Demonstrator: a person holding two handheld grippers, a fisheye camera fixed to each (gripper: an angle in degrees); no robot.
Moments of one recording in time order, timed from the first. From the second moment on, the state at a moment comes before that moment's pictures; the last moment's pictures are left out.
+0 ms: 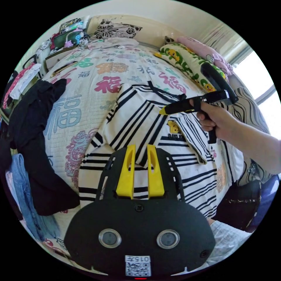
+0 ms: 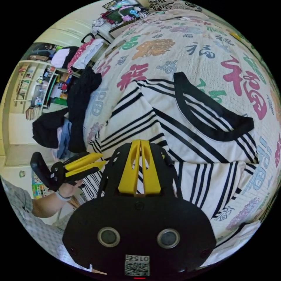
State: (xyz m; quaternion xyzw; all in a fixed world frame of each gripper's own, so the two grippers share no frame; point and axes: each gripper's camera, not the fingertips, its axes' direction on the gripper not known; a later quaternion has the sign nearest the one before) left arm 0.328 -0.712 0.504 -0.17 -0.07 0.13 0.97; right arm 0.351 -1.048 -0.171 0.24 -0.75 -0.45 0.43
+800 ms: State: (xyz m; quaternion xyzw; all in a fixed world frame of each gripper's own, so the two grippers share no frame) left arm 0.447 -0.834 0.730 -0.28 -0.12 0.40 0.87; right arm 0.418 -1.159 -0.090 0.21 -0.72 -0.39 0.54
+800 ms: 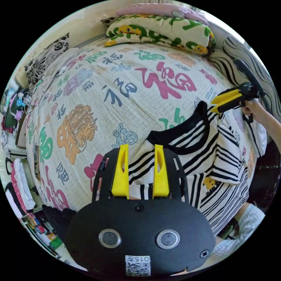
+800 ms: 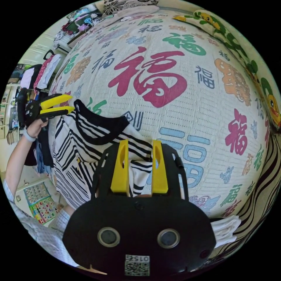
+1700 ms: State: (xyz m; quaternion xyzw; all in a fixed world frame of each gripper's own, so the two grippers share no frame) left arm 0.491 -0.760 0.611 -0.13 -0.07 0.48 0.86; right arm 0.644 -1.025 0.046 0.34 -0.72 -0.34 0.49
